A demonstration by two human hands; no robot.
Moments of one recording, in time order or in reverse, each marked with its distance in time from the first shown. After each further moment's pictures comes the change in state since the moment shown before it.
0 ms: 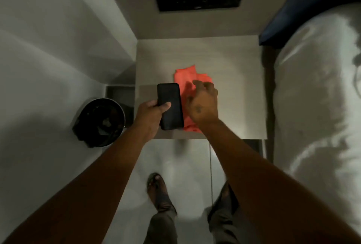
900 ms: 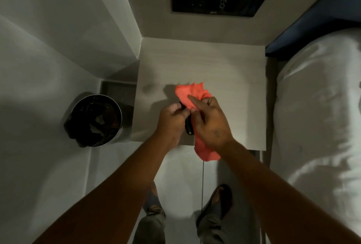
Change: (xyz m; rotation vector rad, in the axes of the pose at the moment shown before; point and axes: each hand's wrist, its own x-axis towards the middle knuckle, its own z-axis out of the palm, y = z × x) left_hand -0.004 -0.010 0.037 -0.190 -0.104 0.094; right_hand -0.025 0.017 0.000 0.154 -0.110 -0.305
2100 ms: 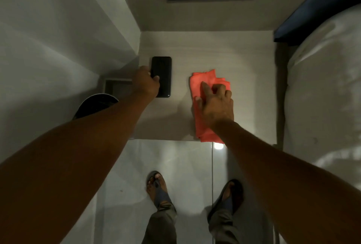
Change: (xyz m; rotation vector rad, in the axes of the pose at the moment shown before) left_hand 0.111 0.052 -0.061 0.978 0.336 0.193; right_hand 0.043 0.045 0.019 -0.500 0.026 0.186
